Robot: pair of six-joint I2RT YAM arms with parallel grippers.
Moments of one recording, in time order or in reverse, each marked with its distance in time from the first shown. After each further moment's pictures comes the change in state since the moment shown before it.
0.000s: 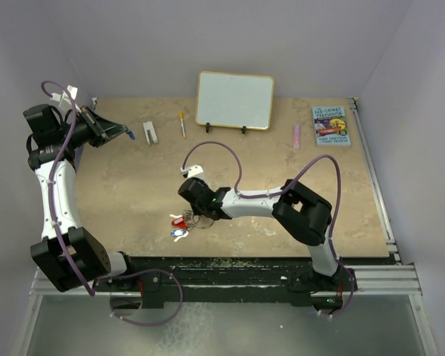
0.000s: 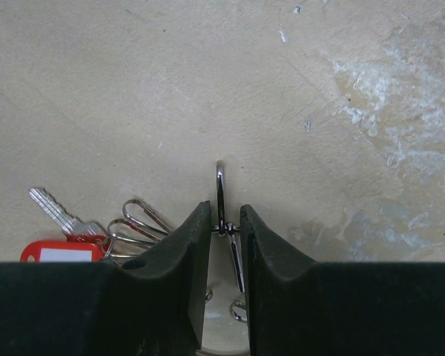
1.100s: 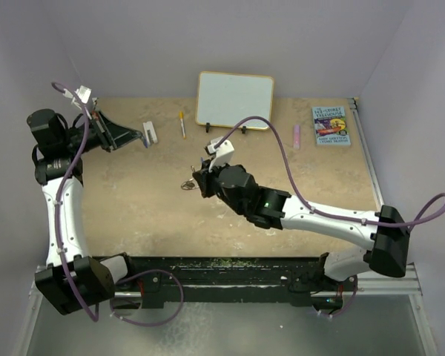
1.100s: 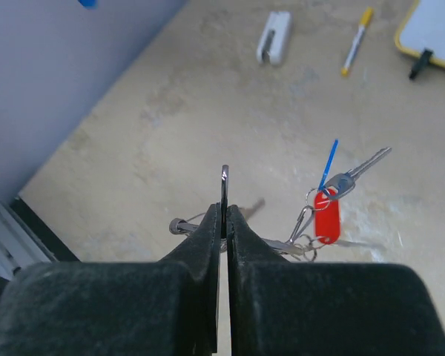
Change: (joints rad) left arm -0.061 -0.154 -0.079 0.168 0.224 0.004; right arm 0.065 -0.595 -0.185 0.171 0.076 -0.128
